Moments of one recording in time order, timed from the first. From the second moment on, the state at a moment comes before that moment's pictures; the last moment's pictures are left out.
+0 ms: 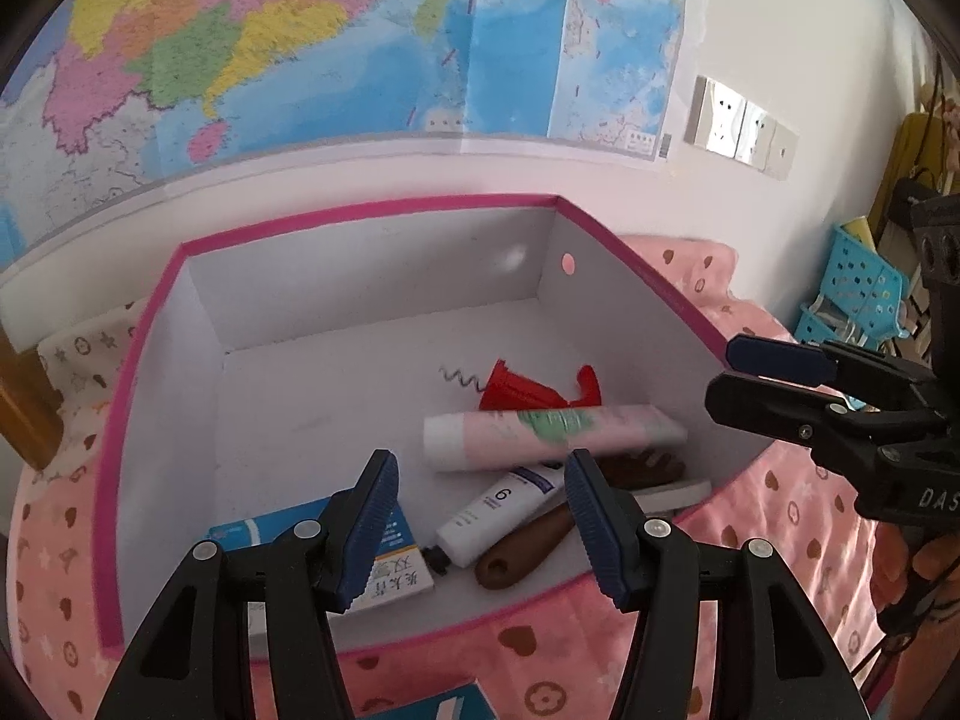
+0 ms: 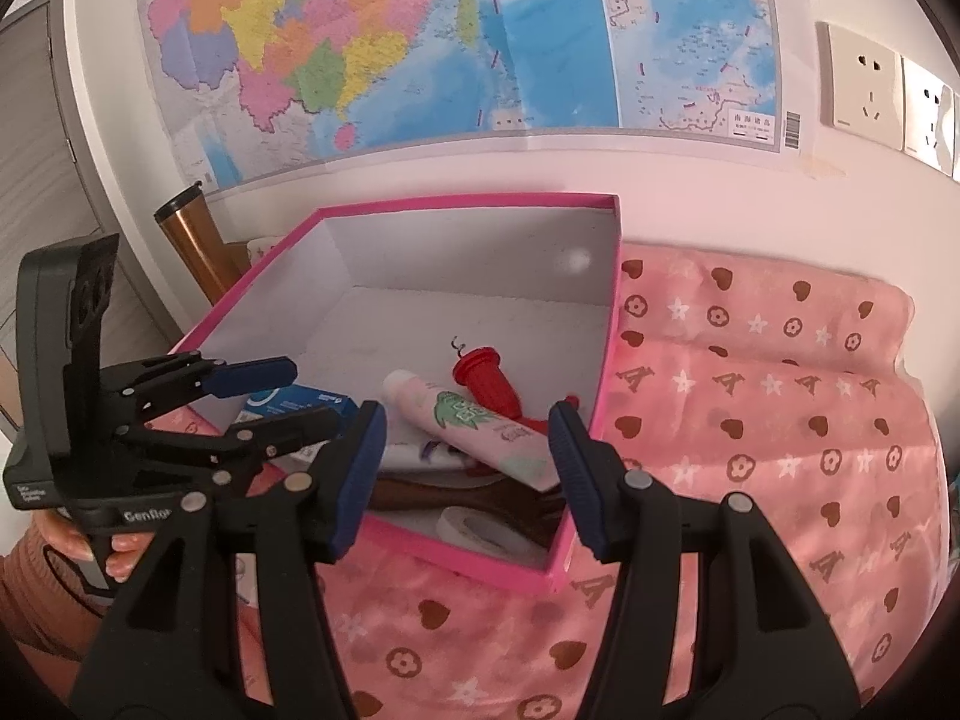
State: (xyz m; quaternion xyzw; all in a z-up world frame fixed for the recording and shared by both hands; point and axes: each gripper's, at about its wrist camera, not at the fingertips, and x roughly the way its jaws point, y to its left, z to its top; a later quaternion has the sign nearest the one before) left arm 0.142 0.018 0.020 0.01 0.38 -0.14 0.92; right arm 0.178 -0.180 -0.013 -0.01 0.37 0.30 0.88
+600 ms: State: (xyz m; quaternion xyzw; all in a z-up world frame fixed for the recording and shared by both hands) left arm 0.036 0.071 0.016 -0.01 0.35 -0.11 0.93; right arm 0.097 -0.193 -0.024 0.01 0.39 0.39 0.83
